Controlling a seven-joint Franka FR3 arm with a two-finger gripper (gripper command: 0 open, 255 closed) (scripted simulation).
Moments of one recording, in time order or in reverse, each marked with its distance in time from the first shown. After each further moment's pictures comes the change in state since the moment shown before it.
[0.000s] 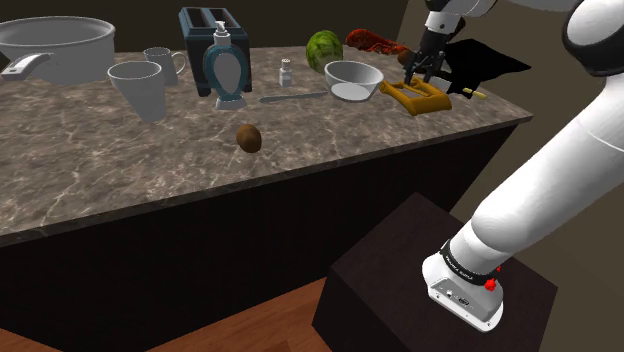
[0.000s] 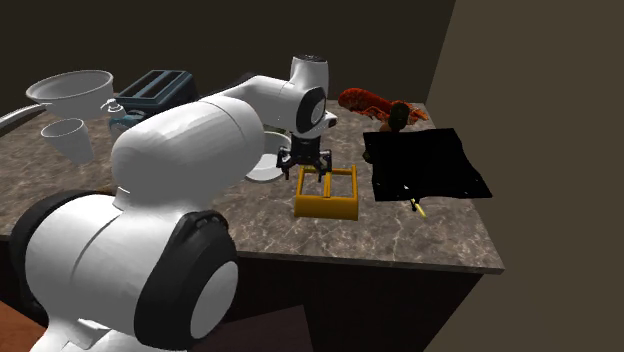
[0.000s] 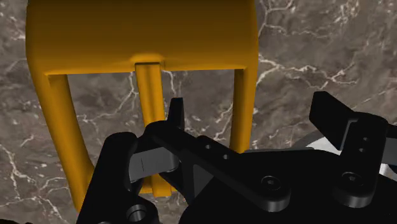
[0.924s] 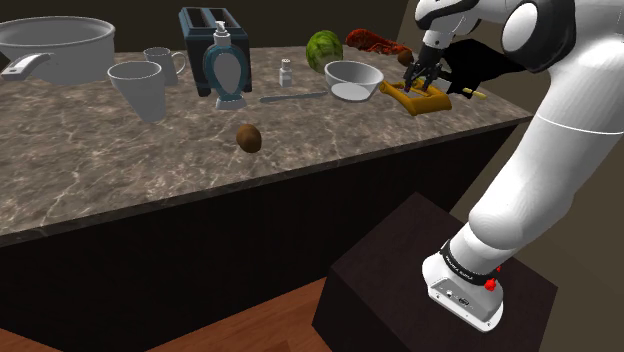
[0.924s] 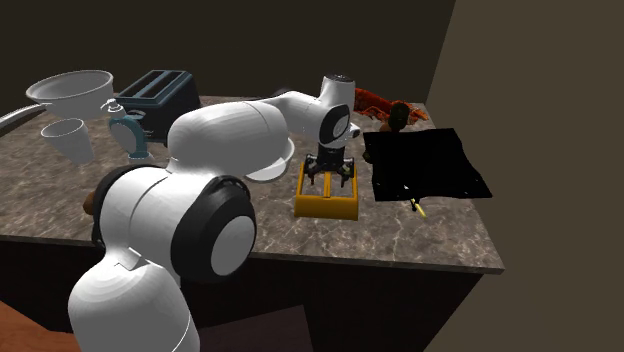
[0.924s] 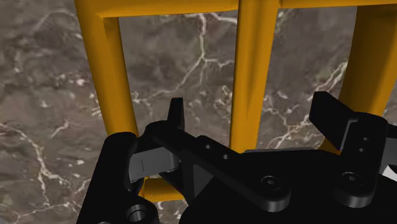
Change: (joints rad) arm -0.077 0.260 -0.058 0.136 0.118 0.091 -0.137
